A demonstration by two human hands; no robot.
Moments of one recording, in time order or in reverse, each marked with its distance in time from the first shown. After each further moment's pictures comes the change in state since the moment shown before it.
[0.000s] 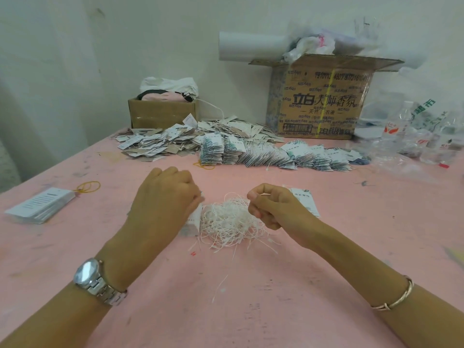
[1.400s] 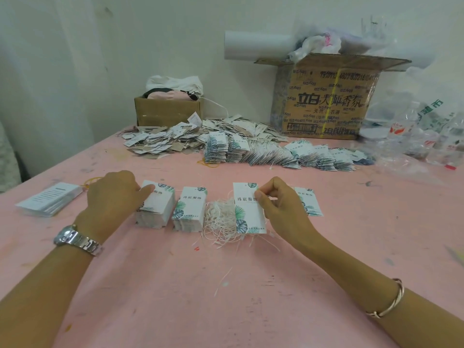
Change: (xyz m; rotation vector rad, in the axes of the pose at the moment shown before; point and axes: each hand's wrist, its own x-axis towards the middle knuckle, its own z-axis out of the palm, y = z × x) left_hand -0.017 -0.099 0.048 0.000 -0.323 -0.695; right_hand 0.006 0.024 0.009 -0.328 0.362 -0.195
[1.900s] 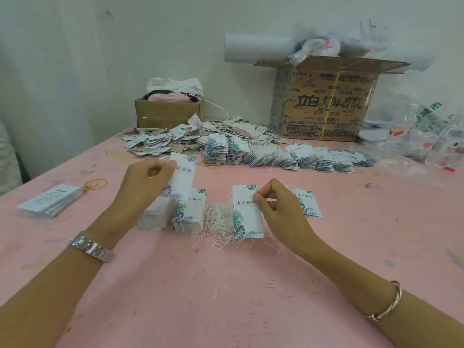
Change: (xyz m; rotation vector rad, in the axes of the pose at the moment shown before) left_hand -0.017 0.044 -0.012 -1.136 0.013 0.056; right_hand -0.006 -0.006 0.001 -0.062 -0.009 -0.024
